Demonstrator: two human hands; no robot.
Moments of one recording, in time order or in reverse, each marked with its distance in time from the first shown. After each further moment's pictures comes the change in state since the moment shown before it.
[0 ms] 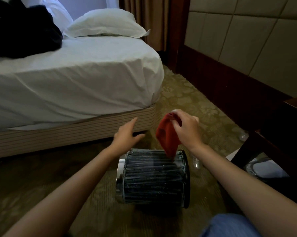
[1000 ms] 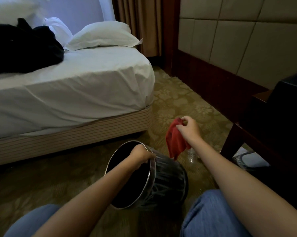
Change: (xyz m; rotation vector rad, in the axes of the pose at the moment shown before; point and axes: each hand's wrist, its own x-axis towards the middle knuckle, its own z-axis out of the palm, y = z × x) left_hand -0.059 0.068 0.048 -0.332 -0.262 -0.452; right_hand -0.019 0.019 -0.037 0.262 -0.085 0.565
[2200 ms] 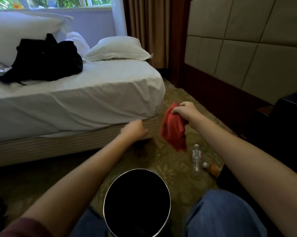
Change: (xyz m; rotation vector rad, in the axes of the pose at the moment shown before) left_hand -0.025 0.062 -0.106 0.636 0.261 0.227; right_hand 0.001 -0.122 -0.011 0.143 -0.189 0.096
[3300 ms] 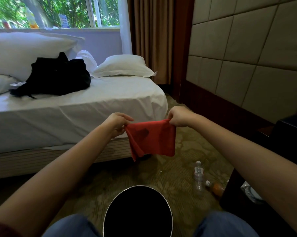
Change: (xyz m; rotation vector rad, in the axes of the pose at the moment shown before) left_hand 0.006 -0.026 -0.088 -1.021 0.026 -0.244; right_hand -0.023 -0.077 0.003 -0.936 -0.203 -0.332
